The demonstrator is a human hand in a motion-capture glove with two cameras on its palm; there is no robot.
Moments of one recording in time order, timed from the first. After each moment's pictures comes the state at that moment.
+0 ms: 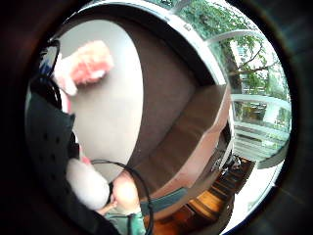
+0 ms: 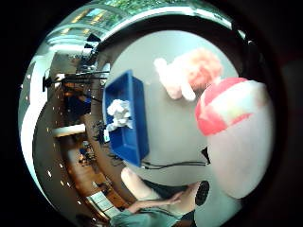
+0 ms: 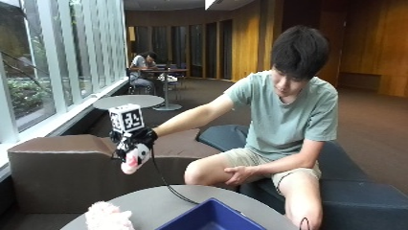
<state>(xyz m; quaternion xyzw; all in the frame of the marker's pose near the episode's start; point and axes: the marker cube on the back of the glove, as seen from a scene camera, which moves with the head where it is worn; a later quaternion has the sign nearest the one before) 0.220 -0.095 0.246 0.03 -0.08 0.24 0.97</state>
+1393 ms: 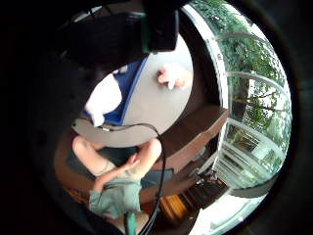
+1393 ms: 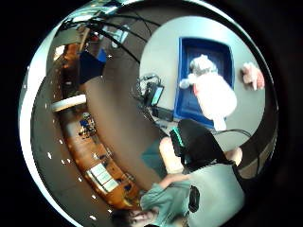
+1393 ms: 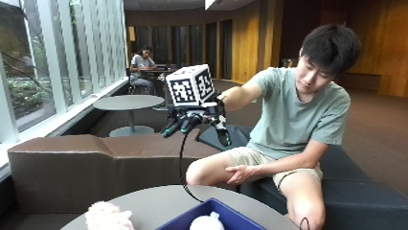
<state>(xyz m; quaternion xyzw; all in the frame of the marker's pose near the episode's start) -0.104 -0.125 0.102 -0.08 -0.05 0.03 0.99</state>
